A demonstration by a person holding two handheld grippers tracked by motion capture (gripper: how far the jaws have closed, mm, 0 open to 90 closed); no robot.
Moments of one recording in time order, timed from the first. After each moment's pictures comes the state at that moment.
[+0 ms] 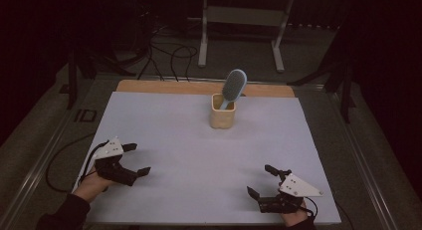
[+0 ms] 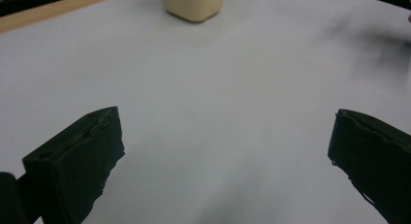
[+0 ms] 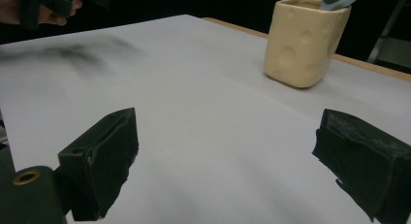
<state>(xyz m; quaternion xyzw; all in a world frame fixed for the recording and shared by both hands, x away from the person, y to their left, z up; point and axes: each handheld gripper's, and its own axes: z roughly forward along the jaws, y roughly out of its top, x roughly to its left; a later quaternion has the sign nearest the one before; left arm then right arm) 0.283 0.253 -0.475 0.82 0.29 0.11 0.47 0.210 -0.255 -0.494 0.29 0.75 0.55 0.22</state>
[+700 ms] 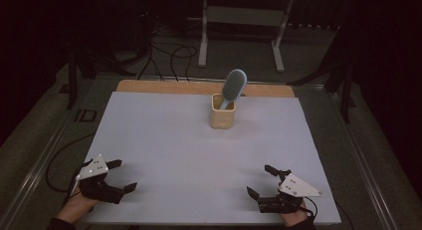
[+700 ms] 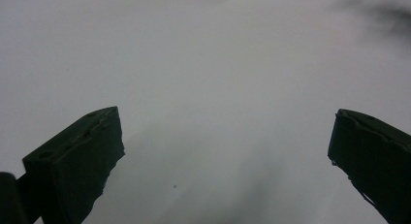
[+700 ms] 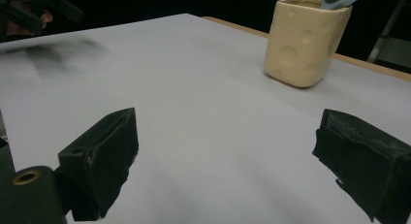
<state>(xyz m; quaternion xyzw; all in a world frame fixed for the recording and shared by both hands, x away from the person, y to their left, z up) 0.240 0.283 -0.498 0.81 0.34 0.13 0.45 0.210 -0.254 -0.494 0.29 0.75 0.54 0.22</state>
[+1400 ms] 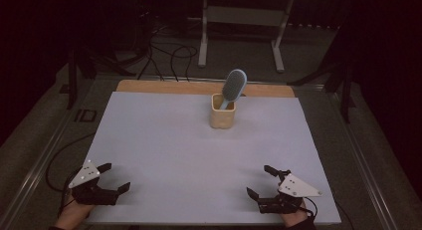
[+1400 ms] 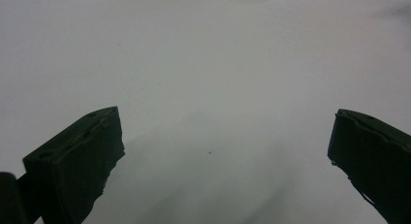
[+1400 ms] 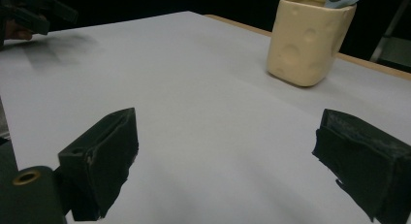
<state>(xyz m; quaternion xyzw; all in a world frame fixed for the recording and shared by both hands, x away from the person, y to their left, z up) 0.231 0.296 -0.512 0.78 0.39 0.18 0.45 0.209 -0.253 -0.494 0.29 0.76 0.54 0.22</state>
